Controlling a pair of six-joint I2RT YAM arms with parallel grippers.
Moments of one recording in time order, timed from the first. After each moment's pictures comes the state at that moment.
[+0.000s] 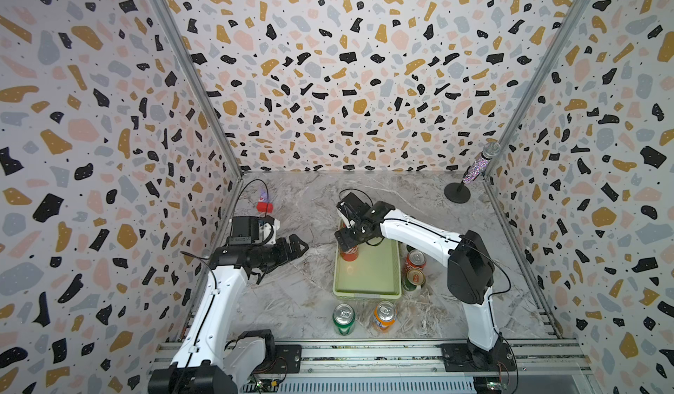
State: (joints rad) left arm 0.06 1.02 0.86 -0.85 0.57 -0.32; right arm 0.88 2.05 1.79 -0.86 0.03 0.31
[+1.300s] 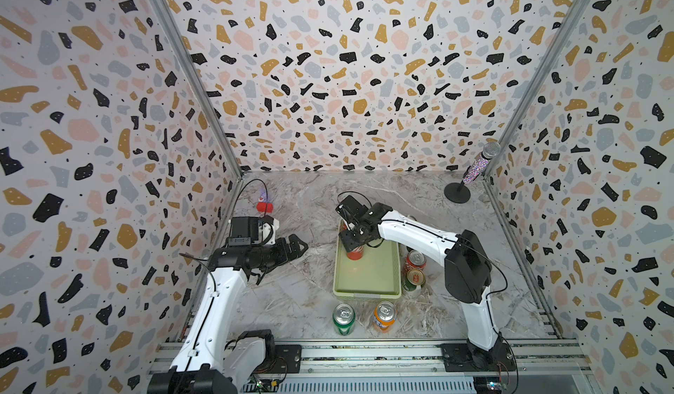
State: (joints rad) left arm 0.06 1.01 0.86 -0.85 0.56 -0.32; right arm 0.89 2.03 1.78 -0.89 0.10 0.31
